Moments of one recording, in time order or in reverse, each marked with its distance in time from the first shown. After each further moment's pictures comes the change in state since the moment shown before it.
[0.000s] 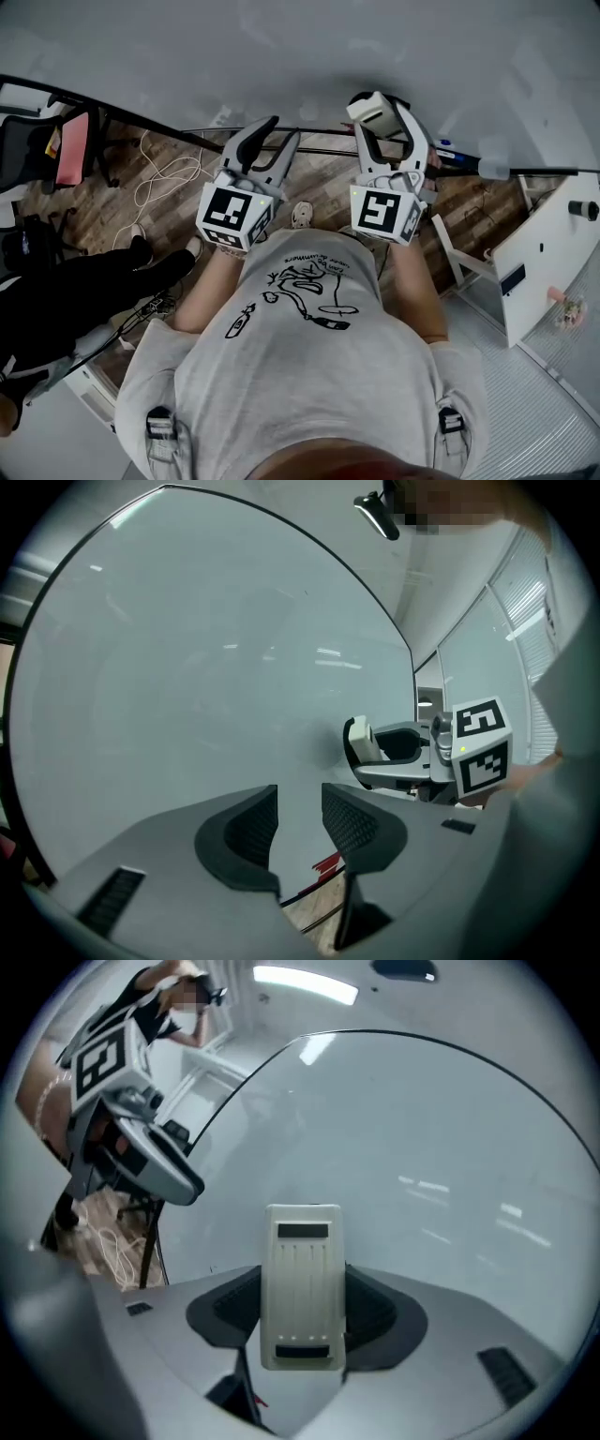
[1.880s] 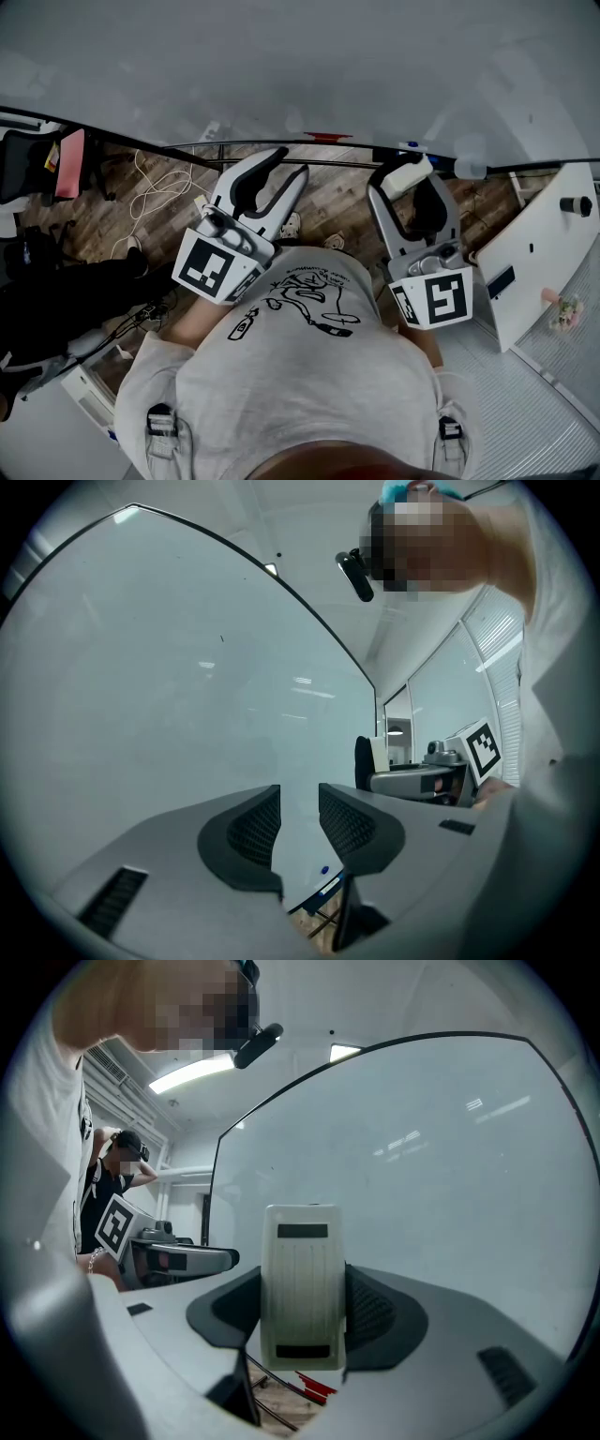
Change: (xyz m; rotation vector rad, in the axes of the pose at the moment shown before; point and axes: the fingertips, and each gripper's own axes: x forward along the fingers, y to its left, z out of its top) left arm -0.004 -0.124 0.098 -0.022 -0.161 -0.174; right arm -0.140 -0.089 0.015 0.603 -0.195 0.212
